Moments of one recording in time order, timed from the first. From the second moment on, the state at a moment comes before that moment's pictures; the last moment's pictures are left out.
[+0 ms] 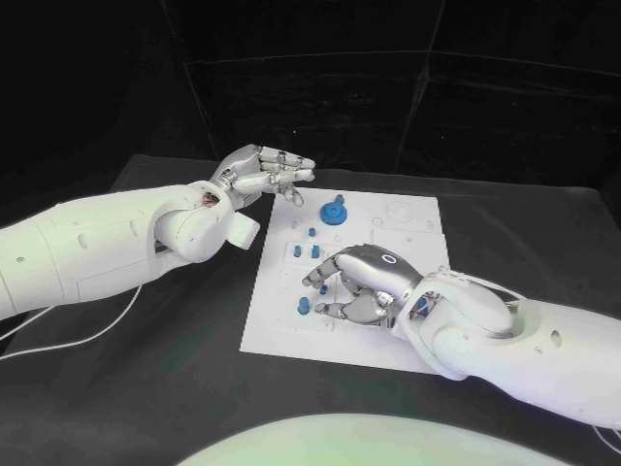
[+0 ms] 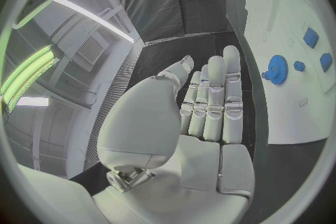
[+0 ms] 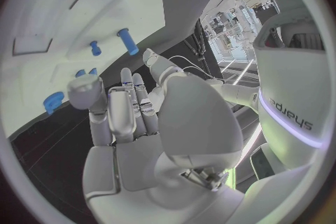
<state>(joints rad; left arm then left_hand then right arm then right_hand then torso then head) 1.24 -0.82 -0.10 1.42 -0.11 -0.15 0.38 1.39 -0.08 0.28 0.03 0.11 1.01 0.19 0.10 0.10 1.09 0.12 0.21 0.09 1.14 0.03 0.87 0.55 0.16 1.19 0.13 0.46 0.58 1.02 -0.75 -0.05 1.78 -1.58 -0.43 -0.05 1.35 -0.14 0.32 -0.04 0.15 0.96 0.17 0.07 0.07 1.02 0.10 0.32 0.09 1.47 0.02 1.28 1.17 0.11 1.34 0.11 1.19 0.93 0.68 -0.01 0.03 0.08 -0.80</state>
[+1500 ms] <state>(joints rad) 1.23 -0.84 -0.10 1.41 -0.11 -0.15 0.37 1.38 -0.08 0.27 0.03 0.11 1.01 0.19 0.10 0.10 1.09 0.12 0.21 0.09 1.14 0.03 0.87 0.55 0.16 1.19 0.13 0.46 0.58 1.05 -1.11 -0.07 1.90 -1.39 -0.34 -0.44 1.18 -0.12 -0.11 0.29 0.35 0.89 0.10 0.42 0.31 1.32 0.02 1.27 1.15 1.47 -0.06 1.51 1.31 0.08 1.47 0.05 1.41 1.28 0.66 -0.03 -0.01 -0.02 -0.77</state>
